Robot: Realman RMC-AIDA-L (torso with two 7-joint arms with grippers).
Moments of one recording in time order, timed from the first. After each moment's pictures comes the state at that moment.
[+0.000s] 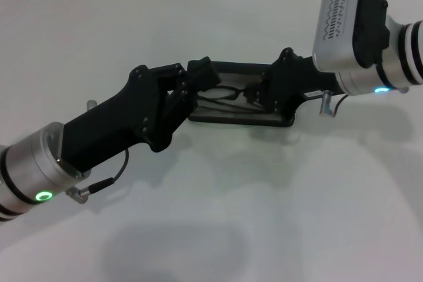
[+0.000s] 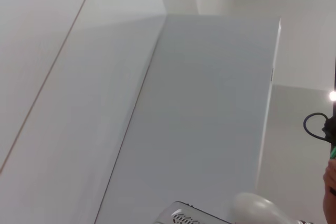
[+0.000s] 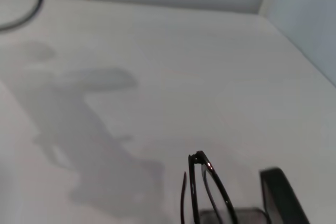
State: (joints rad) left arm -0.42 -2.09 1.19 0.21 1.05 1.91 -0.96; right arm 0.67 2.02 -1.66 -1.08 -1.97 -0.99 1.77
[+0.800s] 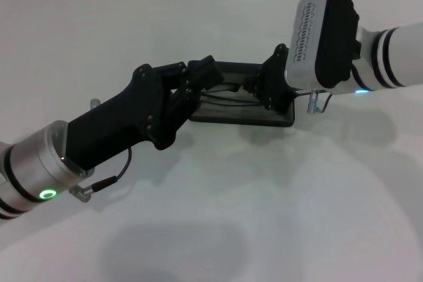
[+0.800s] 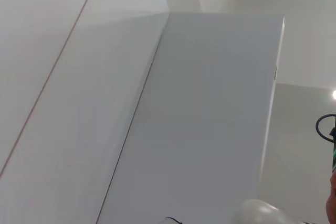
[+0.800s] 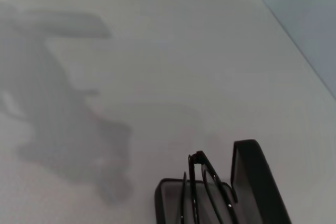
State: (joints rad) left arm -0.42 -2.09 1.19 0.21 1.05 1.90 -0.96; right arm 0.71 2.03 -1.79 -1.02 -2.05 -0.78 1.78
